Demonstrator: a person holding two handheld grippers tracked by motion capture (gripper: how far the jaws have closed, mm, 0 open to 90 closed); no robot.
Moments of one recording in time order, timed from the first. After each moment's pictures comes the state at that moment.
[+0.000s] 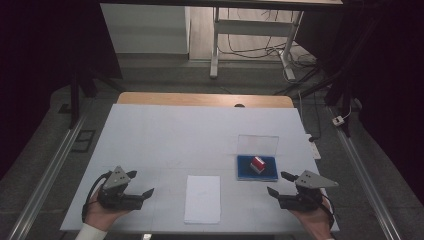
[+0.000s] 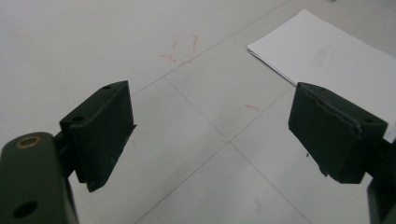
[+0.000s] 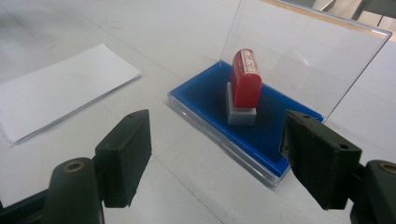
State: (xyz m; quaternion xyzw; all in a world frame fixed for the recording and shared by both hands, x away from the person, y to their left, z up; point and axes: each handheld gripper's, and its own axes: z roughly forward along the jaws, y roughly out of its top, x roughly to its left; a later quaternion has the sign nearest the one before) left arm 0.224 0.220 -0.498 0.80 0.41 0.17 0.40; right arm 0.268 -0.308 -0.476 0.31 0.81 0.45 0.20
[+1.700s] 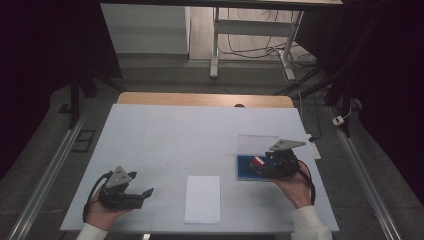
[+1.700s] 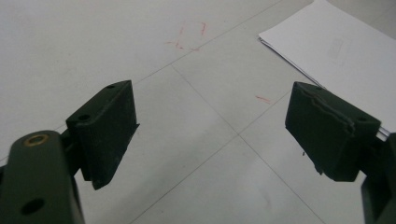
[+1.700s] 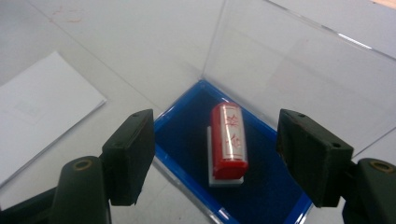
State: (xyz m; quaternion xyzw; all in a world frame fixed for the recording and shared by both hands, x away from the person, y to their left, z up) left arm 0.228 0.221 -0.505 0.80 0.42 0.17 0.38; right arm 0.348 -0.254 -0.455 0.36 0.85 0.36 0.16
